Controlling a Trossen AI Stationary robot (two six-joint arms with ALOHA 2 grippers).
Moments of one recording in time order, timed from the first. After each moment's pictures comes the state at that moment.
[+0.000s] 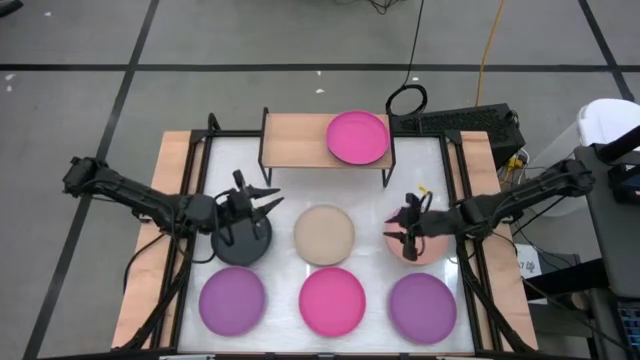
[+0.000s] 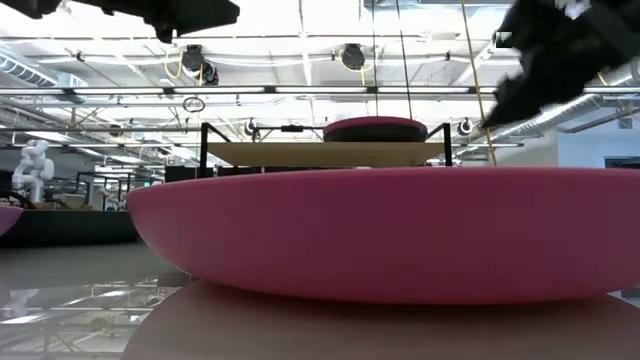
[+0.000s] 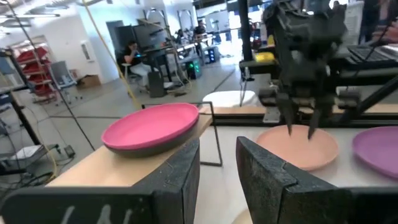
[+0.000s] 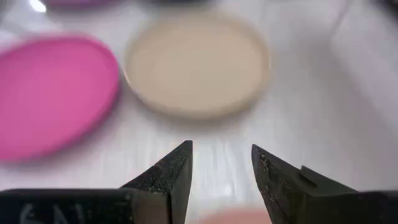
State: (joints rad) left arm -0.28 0.98 0.52 0.48 -0.66 0.18; right arm 0.31 0.89 0.44 -0.27 0.34 0.33
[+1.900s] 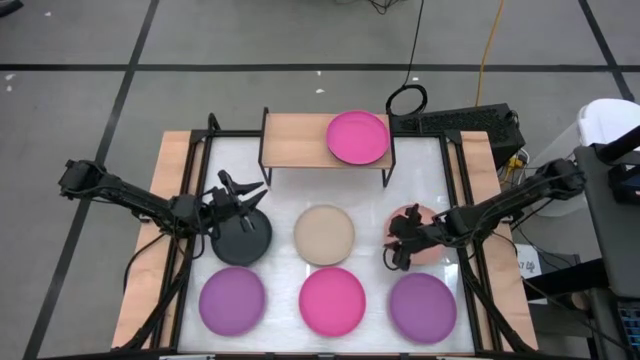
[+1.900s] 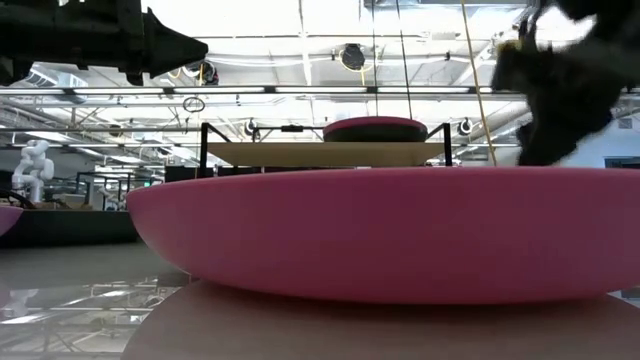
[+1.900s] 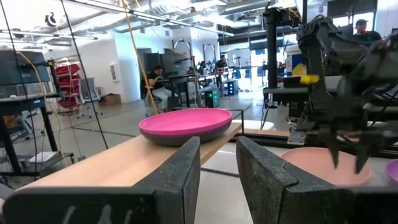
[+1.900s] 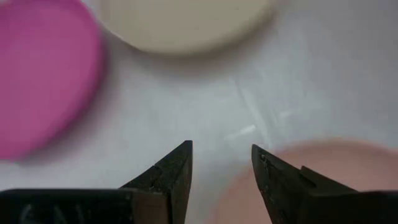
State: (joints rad) left arm -0.23 0.89 0.17 0.95 -0.68 0.23; right arm 0.37 1.11 0.52 -0.37 0.27 0.70
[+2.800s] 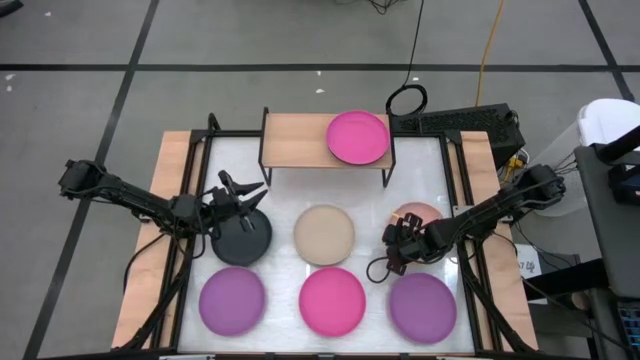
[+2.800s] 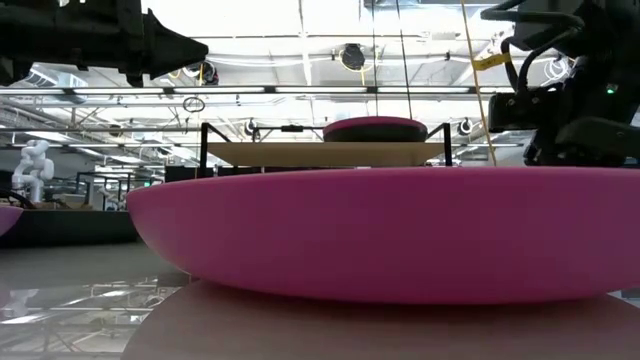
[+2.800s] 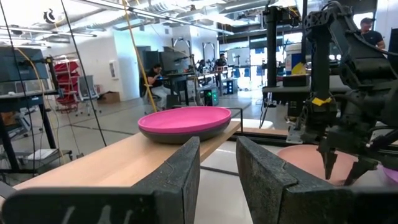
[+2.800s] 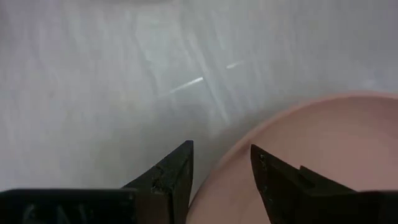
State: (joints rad) left arm -0.24 0.89 0.17 0.94 -0.68 0.21; right arm 0.39 1.40 0.61 -0.54 0.31 0.77
